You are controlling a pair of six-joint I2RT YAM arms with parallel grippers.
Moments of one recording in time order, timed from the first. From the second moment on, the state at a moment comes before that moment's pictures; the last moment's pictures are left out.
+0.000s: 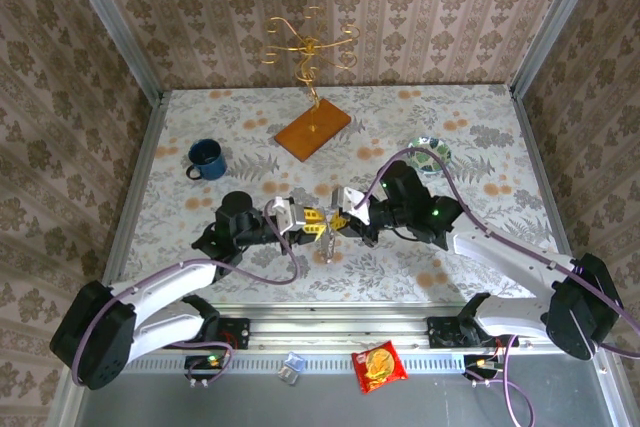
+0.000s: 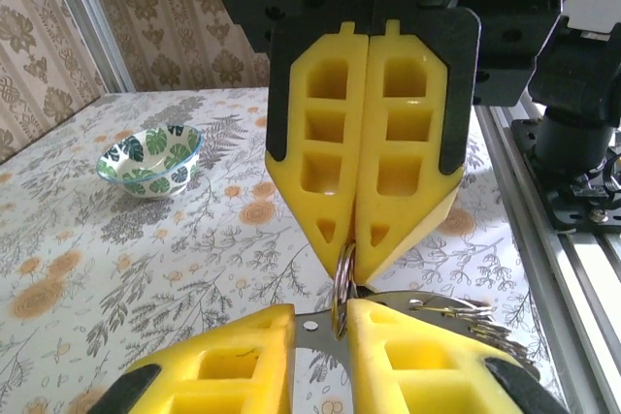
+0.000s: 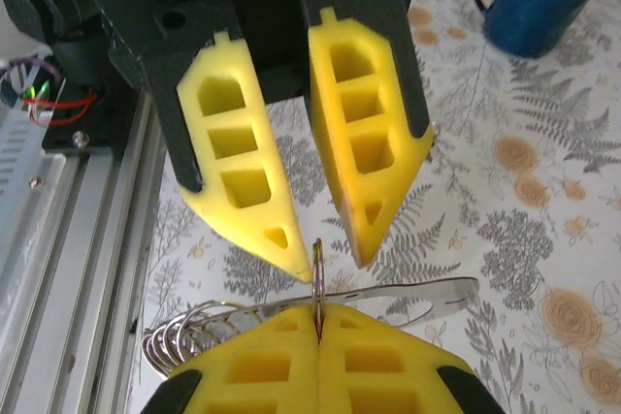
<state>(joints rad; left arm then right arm) -0.67 1.05 0.38 0.45 0.76 0.28 0.70 1.24 0.88 -0.32 -0.57 -0.51</state>
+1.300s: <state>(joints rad) -0.69 1.04 0.43 0.33 0.76 0.36 0.74 1.29 1.01 -0.53 -0.43 -0.57</state>
